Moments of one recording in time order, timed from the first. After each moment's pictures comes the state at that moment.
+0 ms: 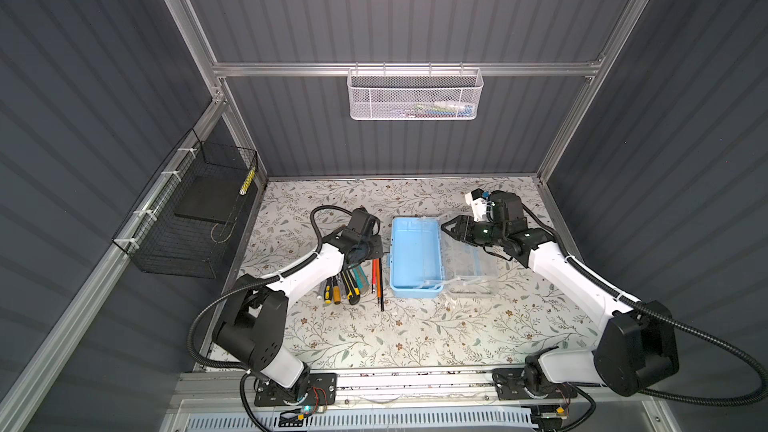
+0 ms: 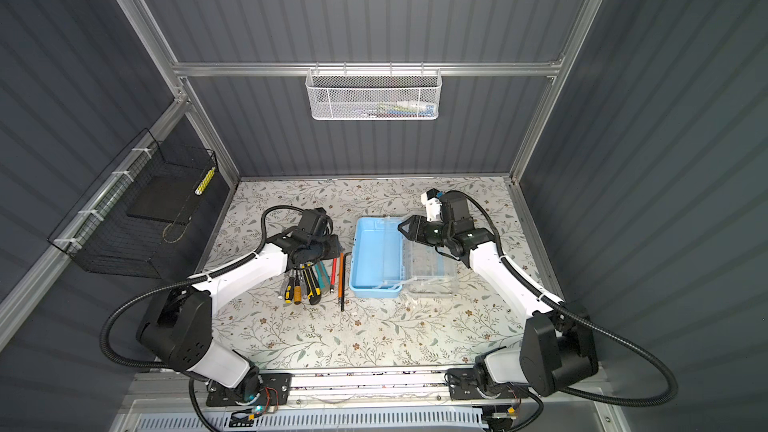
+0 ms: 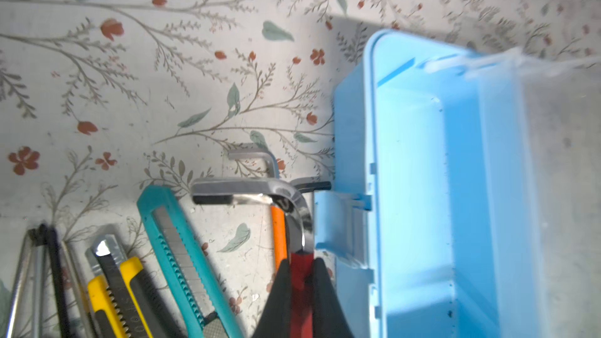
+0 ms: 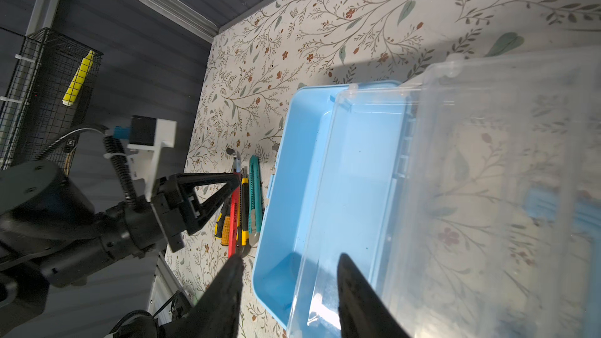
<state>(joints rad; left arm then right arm) -0.56 1.54 1.06 -0.39 -0.03 -0.53 0.32 1.37 1.02 -0.30 -0.49 0.56</state>
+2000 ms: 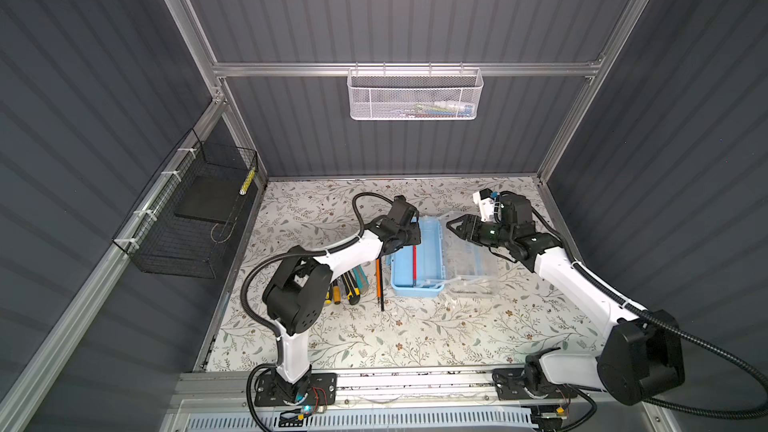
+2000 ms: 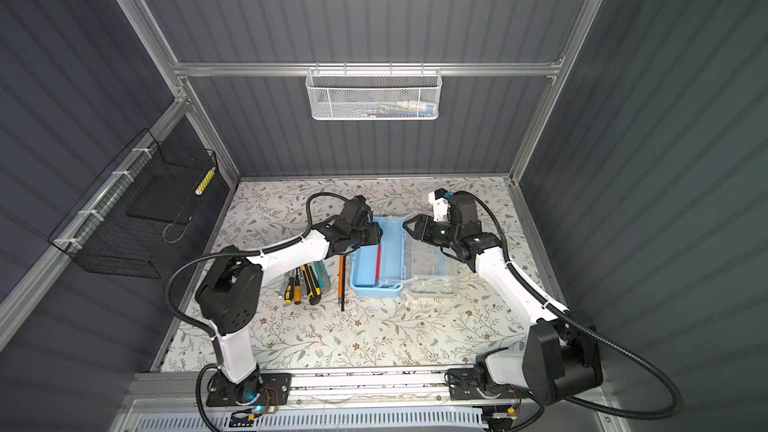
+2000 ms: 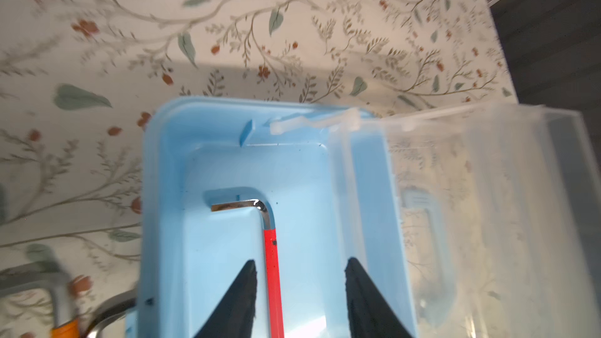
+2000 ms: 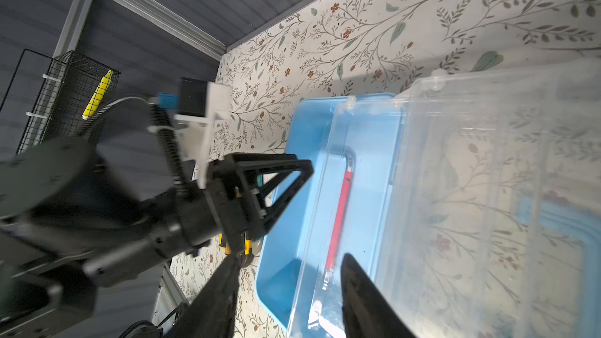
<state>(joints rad) -0.72 1.84 1.35 -0.25 -0.05 -0.60 0.28 1.31 0.96 -0.24 -0.52 0.58</state>
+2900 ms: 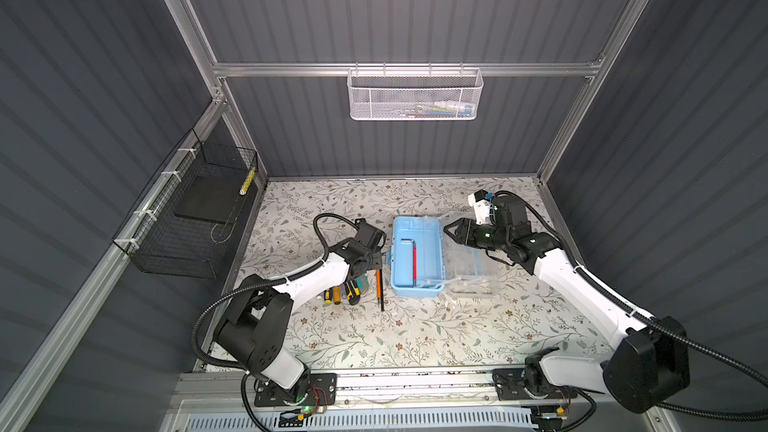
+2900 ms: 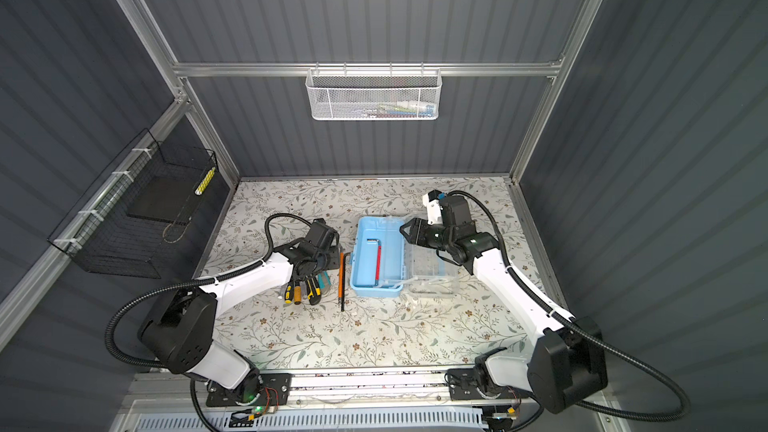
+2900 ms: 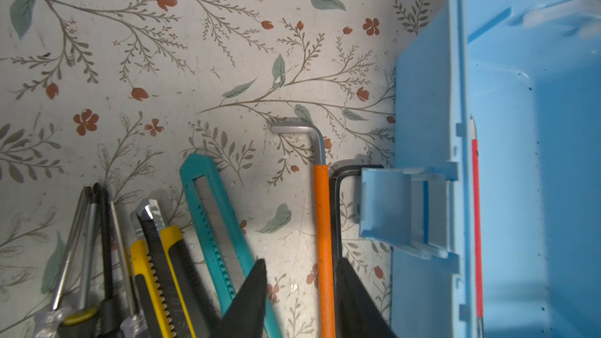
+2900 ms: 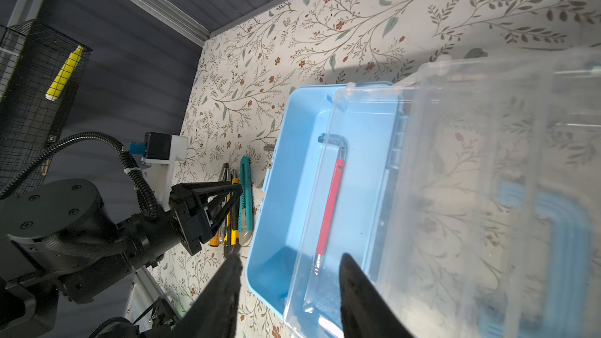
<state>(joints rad) -0.63 1.58 0.96 -0.36 -0.22 -0.56 0.36 1.29 1.01 -0.35 -0.40 0.54</state>
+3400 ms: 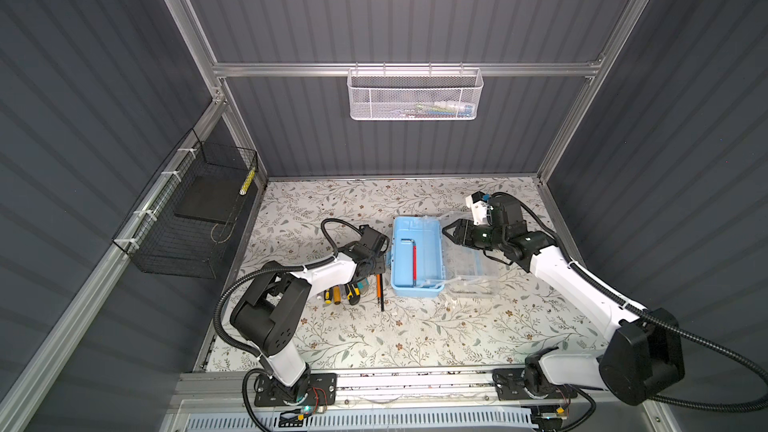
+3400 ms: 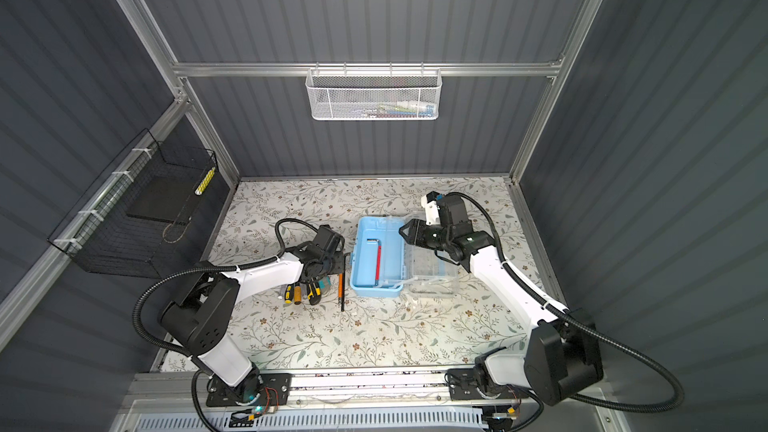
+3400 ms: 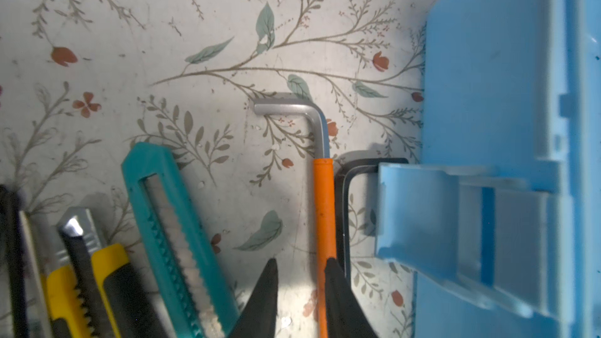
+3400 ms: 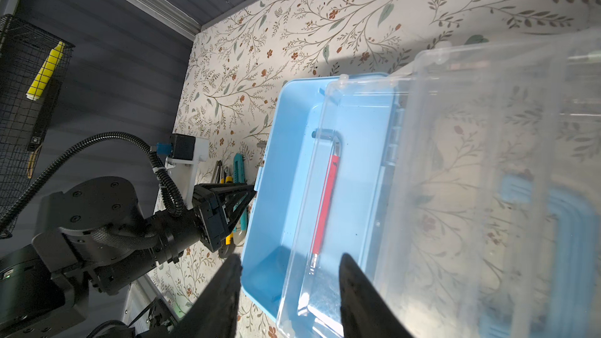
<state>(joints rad) -0.62 1.69 0.93 -0.28 -0.18 -0.58 0.36 1.33 1.01 -0.34 -0.40 0.54</state>
